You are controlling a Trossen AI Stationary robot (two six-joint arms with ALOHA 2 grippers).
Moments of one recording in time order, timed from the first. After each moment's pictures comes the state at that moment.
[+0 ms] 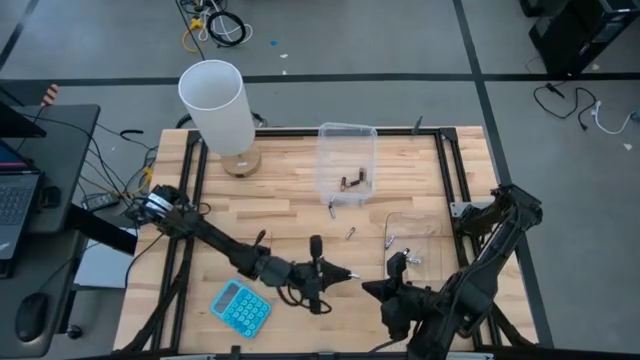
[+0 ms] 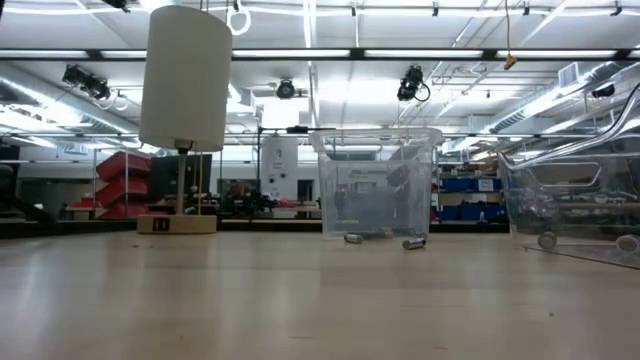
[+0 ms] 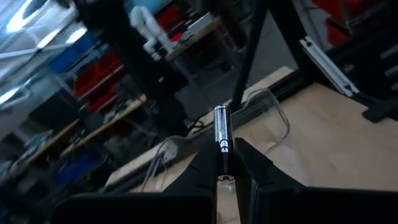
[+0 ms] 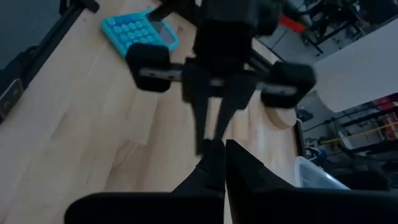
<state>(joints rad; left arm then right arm) -0.47 1.86 1.04 0.80 -0.51 0.55 0.85 1.76 1.71 -1.03 0.90 0.23</state>
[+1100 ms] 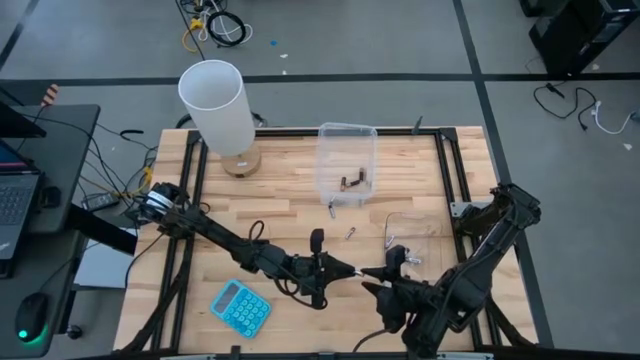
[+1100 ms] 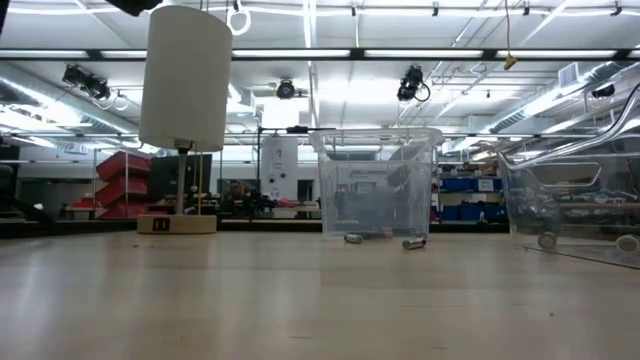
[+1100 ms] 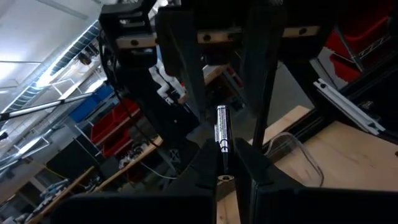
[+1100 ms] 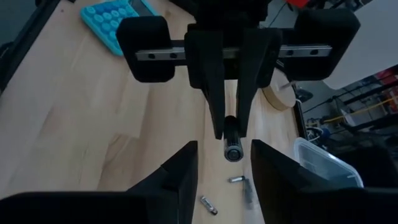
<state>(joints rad) -0.43 1.85 1.04 0.98 -0.37 0.72 0.81 1.76 1.71 -1.08 0.89 0.32</state>
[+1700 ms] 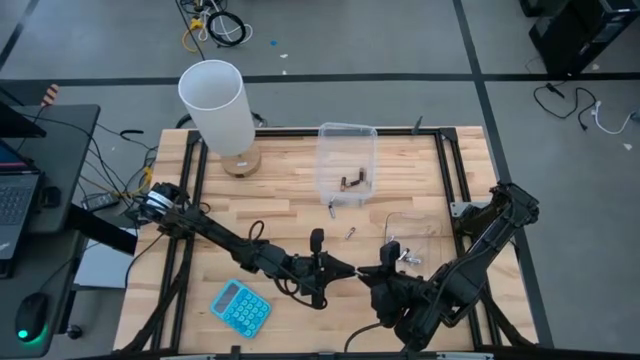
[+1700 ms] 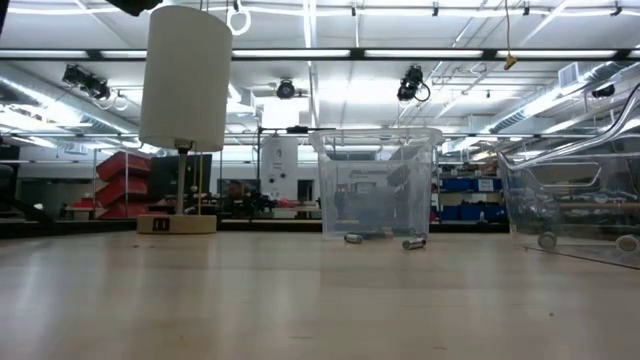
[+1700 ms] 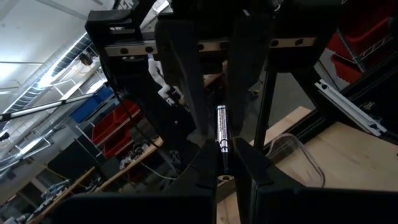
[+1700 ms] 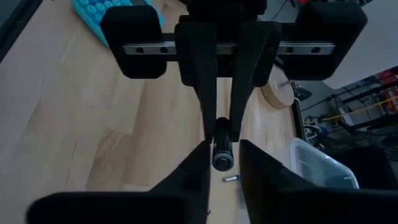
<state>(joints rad) -0.43 1.85 1.04 0.98 -0.37 0.72 0.78 1.76 1.71 -1.07 0.86 0.27</state>
